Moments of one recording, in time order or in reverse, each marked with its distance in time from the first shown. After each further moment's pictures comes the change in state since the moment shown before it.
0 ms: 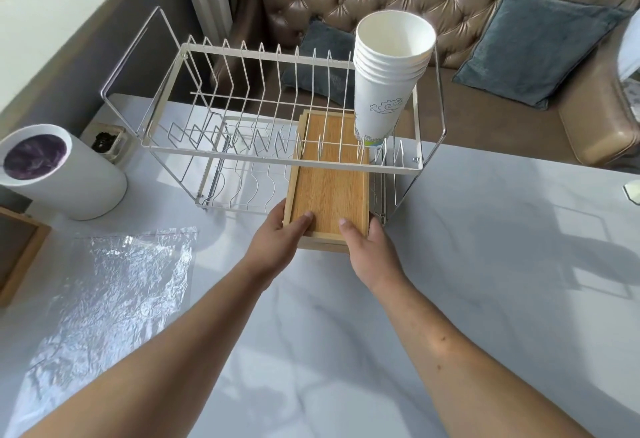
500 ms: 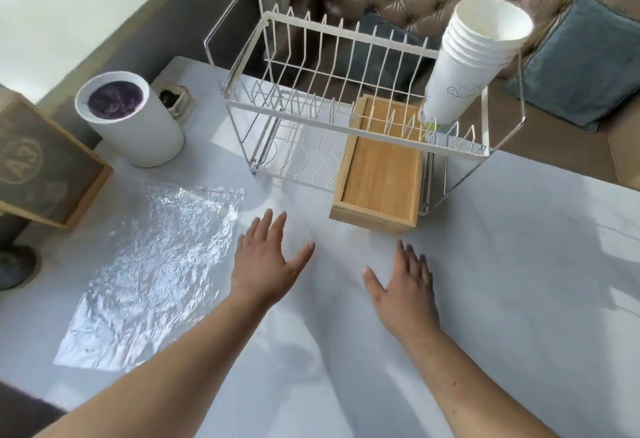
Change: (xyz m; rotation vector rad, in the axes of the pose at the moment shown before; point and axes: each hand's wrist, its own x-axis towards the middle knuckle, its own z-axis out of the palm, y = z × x) left_hand -0.072 -0.086 -0.061 0.842 0.269 0.043; right_hand -0.072 0.067 0.014 -0.849 -0.035 -0.066
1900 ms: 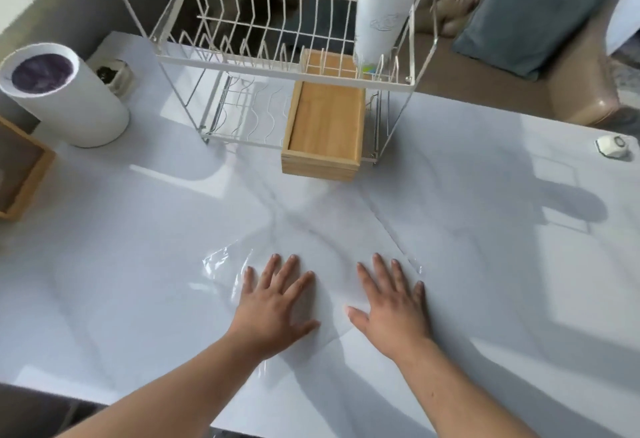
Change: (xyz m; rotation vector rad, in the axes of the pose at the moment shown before) left_hand -0.127 -0.018 0.093 0.468 -0.295 0.429; right_hand -0.101 0.099 0.040 -0.402 -0.159 -0.130
